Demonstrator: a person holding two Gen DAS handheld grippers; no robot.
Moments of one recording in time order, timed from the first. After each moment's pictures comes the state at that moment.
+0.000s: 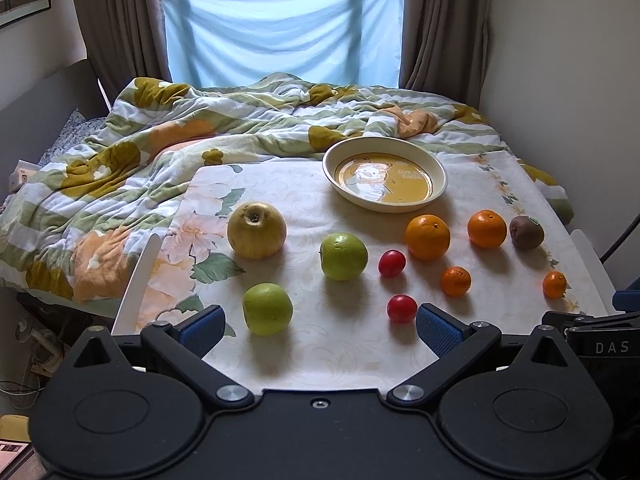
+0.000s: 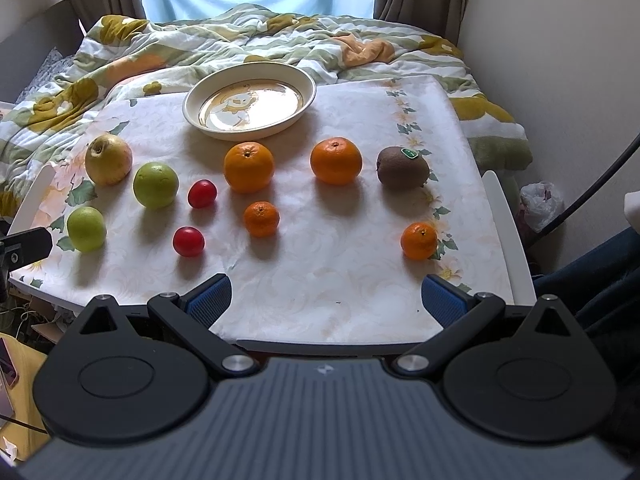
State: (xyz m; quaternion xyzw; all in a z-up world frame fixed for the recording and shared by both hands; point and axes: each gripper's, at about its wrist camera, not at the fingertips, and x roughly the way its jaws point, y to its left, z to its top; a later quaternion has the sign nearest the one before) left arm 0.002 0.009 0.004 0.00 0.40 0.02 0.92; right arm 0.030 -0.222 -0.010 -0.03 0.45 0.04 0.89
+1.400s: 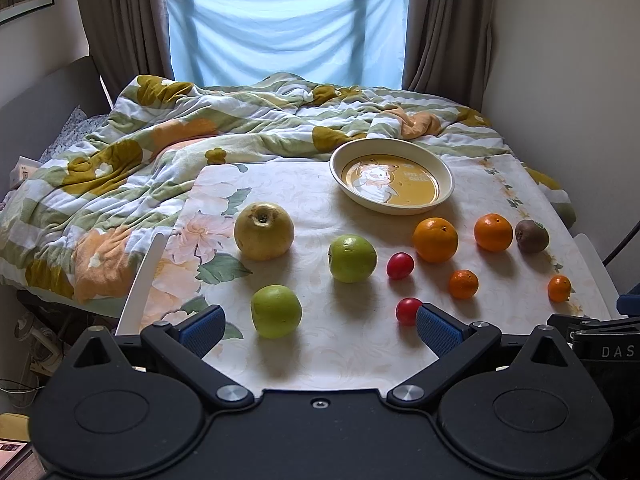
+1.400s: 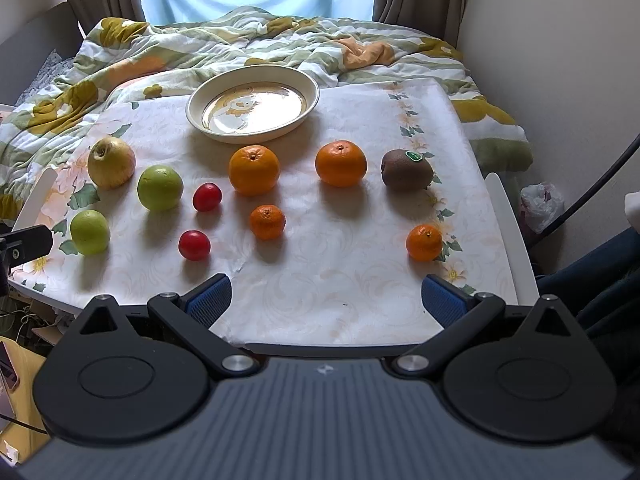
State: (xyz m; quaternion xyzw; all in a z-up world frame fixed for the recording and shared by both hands) left arm 0.002 0.012 0.003 0.00 0.40 0.03 0.92; right arm 0.031 -0.219 -0.009 -0.03 0.45 0.04 0.89
